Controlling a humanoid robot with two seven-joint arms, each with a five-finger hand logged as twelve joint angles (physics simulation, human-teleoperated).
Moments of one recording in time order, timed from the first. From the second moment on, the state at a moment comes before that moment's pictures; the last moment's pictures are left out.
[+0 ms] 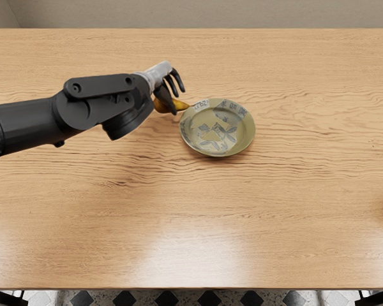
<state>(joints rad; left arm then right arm) -1.47 0.06 0.34 -0.84 0.41 0.30 0.30 -0.07 0.00 0.00 0.23 -0.09 0.14 -0.13</state>
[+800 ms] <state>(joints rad) -1.47 0.00 0.29 -0.84 0.41 0.27 0.31 -0.07 0.00 0.00 0.23 -0.09 0.14 -0.13</state>
